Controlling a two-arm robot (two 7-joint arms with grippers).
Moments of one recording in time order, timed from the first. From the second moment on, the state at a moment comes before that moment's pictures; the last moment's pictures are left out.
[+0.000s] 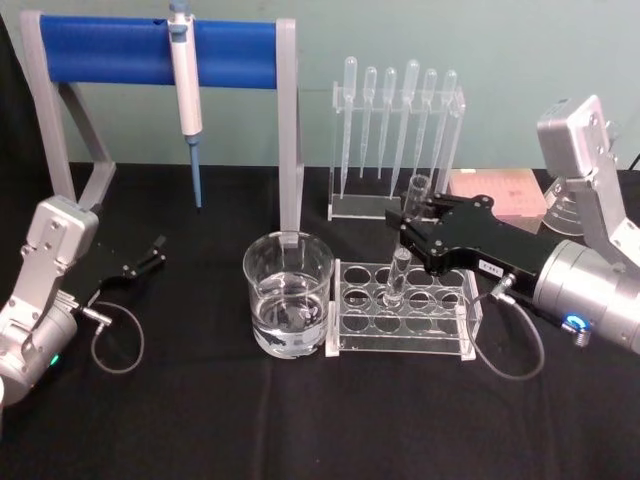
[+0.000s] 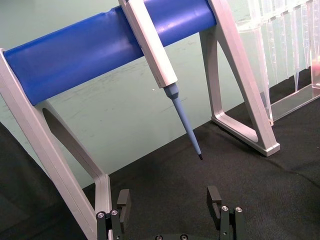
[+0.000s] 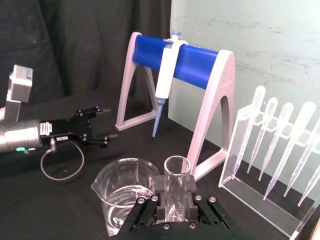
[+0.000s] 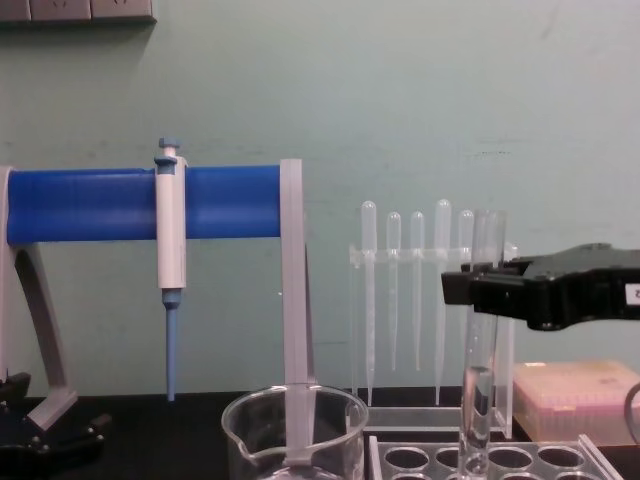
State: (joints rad) left arm -0.20 0.60 0.45 -1.41 -0.25 -0.12 0.03; right arm 0.24 0.63 -0.41 -1.82 0.52 0.26 0.37
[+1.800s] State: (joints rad) left arm -0.20 0.60 0.45 -1.41 -0.25 -0.12 0.03; right arm 0.21 0.55 -0.42 -1.71 0.44 0.22 0.40
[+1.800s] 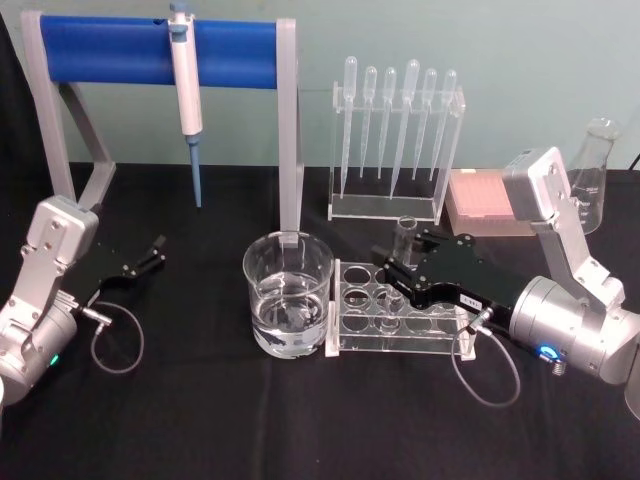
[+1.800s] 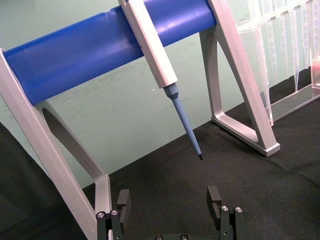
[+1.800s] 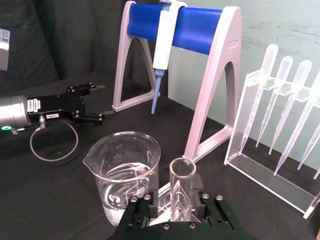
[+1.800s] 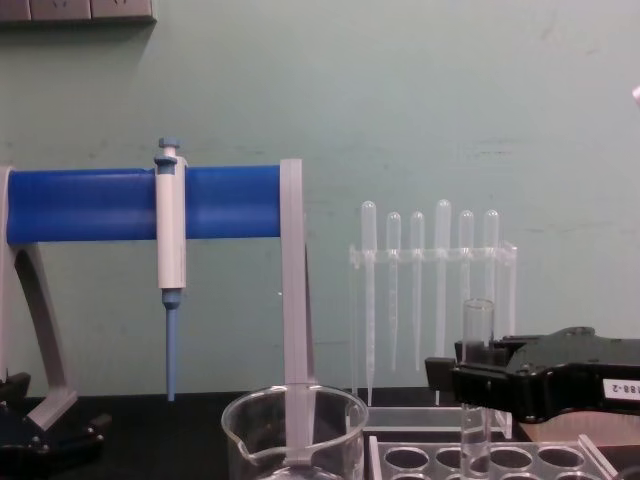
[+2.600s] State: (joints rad) left arm -0.20 0.60 0.45 -1.41 -0.25 -0.12 0.03; right arm 0.16 0.54 -0.33 -1.82 0.46 0.20 0.34
